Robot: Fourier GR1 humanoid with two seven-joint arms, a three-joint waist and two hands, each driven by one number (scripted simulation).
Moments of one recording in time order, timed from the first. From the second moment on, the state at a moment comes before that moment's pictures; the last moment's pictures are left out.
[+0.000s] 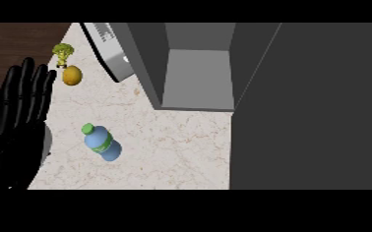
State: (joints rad) left arm 0.00 0.10 0.01 -2.10 0.01 -0.03 0.00; right arm 0.00 -0.10 0.02 -2.10 0.00 -0.03 0.02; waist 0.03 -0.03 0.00
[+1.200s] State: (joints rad) left arm 0.09 0.07 0.07 -2.49 -0.04 0.29 0.70; right arm 0.25 -0.06 0.37 -2.48 -0.01 0.05 0.25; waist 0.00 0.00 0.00
